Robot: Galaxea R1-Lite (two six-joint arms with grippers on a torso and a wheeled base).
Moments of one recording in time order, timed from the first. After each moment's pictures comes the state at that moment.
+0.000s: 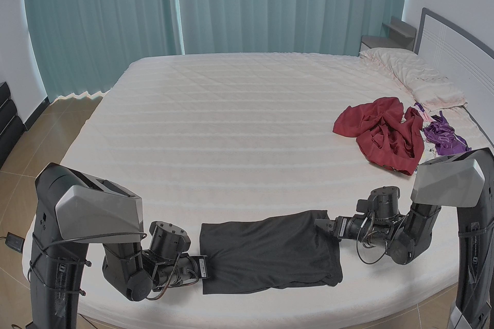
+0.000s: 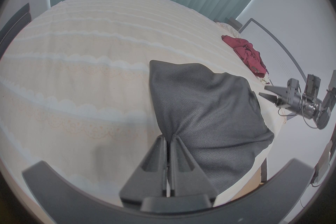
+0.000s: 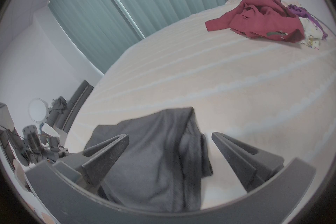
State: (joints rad) left arm -0.48 2.42 -0.50 -1.13 -0.02 -0.51; right arm 0.30 2.41 -0.61 -1.22 0.15 0.40
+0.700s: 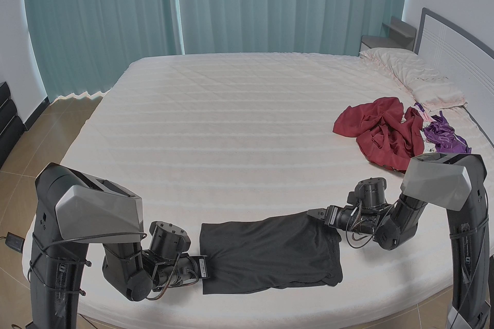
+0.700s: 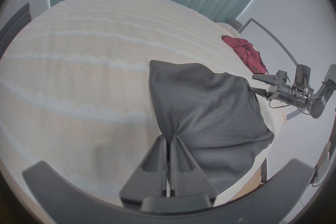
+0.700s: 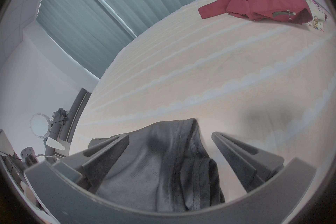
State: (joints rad) left arm -0.48 2.42 -0.50 -1.13 -0.02 -0.51; right arm 0.28 2.49 -0.86 -1.02 0.19 0.51
